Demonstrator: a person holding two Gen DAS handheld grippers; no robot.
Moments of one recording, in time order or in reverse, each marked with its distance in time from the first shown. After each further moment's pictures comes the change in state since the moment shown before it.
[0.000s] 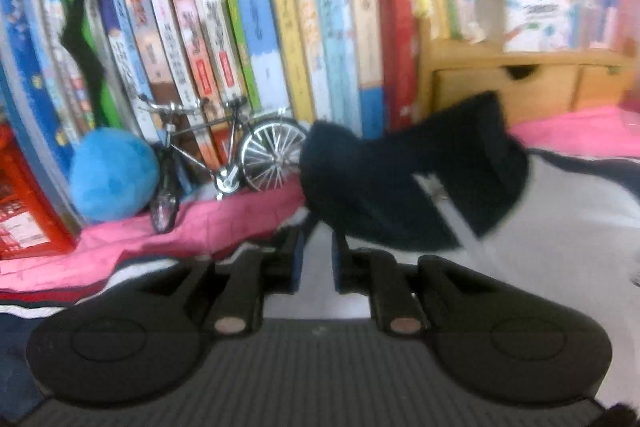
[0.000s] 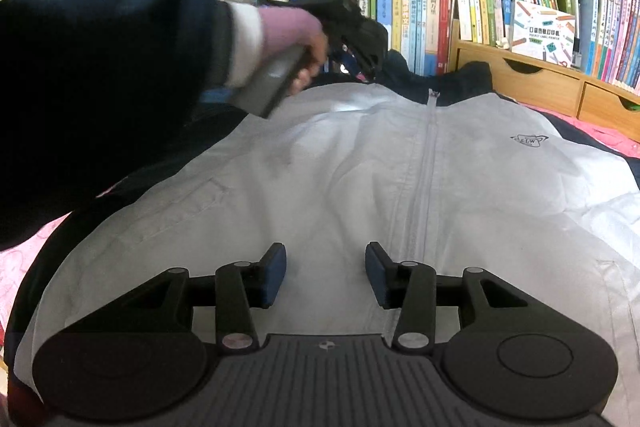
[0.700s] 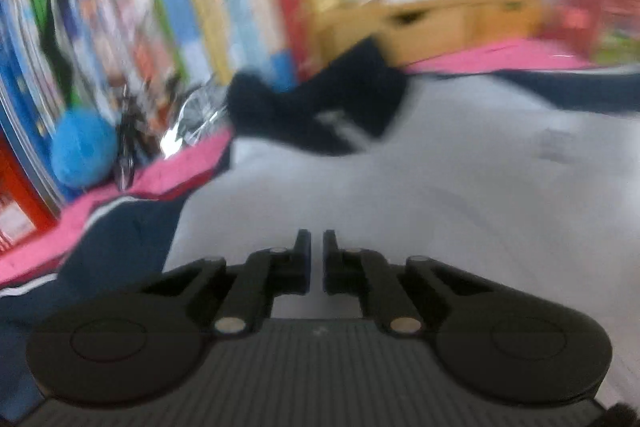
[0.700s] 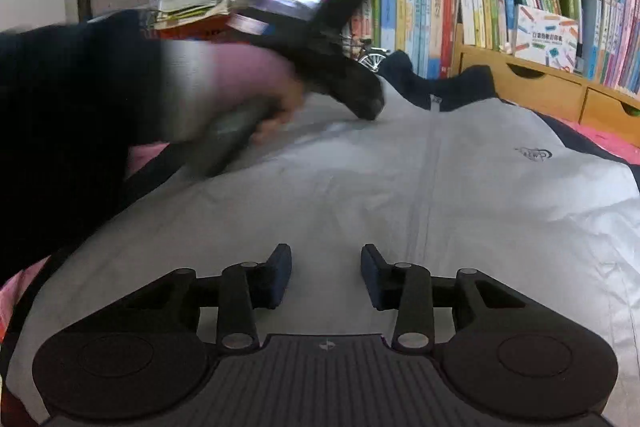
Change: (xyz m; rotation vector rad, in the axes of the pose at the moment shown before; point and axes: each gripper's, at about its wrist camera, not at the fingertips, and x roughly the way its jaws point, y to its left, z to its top) left arm -0.005 -0.010 -0.044 0.106 0.012 -0.062; right arm 0.003 0.002 0.006 -0.017 -0.007 0.001
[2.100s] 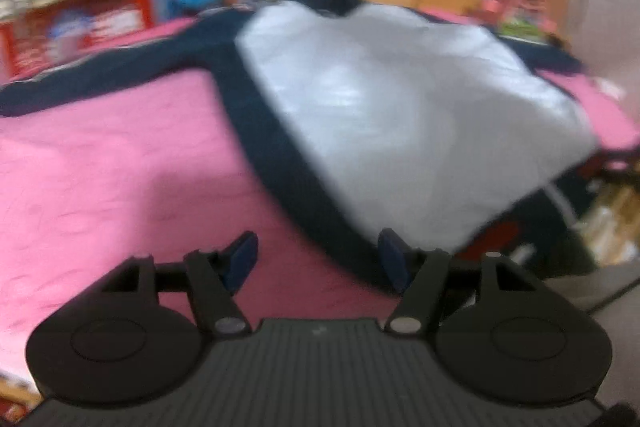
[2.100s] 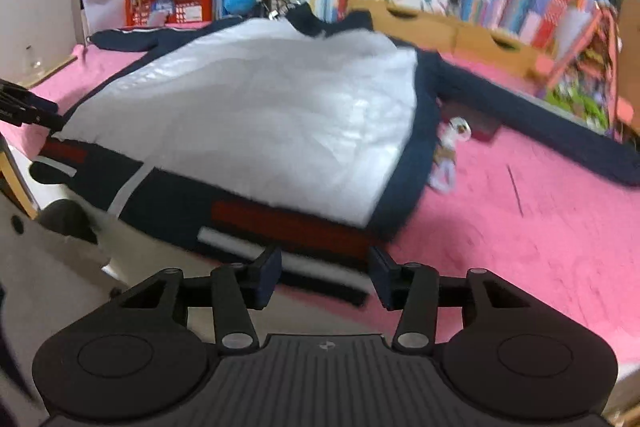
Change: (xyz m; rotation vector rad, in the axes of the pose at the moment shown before) left arm -0.319 0.012 -0.187 -0.185 0.075 -0.096; right arm -0.207 -0.117 -0.129 0.019 0.143 -0.114
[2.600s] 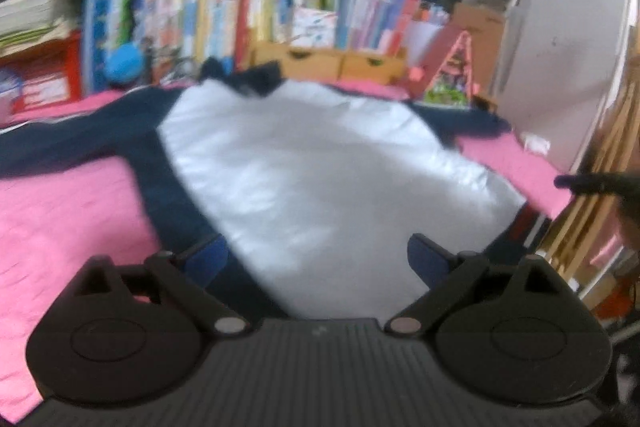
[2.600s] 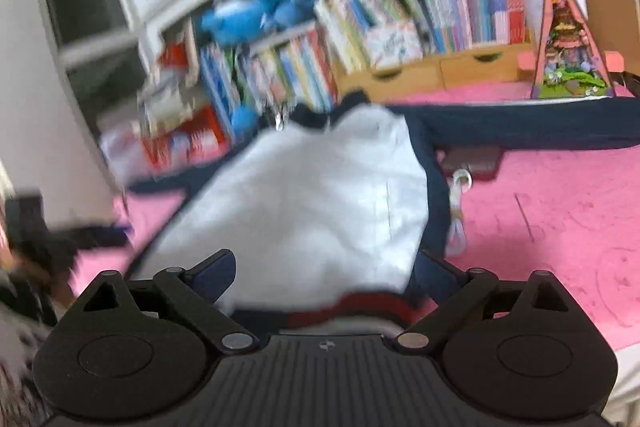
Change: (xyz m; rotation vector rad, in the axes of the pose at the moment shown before) left arm 0.013 -0.048 0.047 0.055 -0.178 -0.280; right arm -0.035 -0.043 0.021 0.355 -0.249 0.199
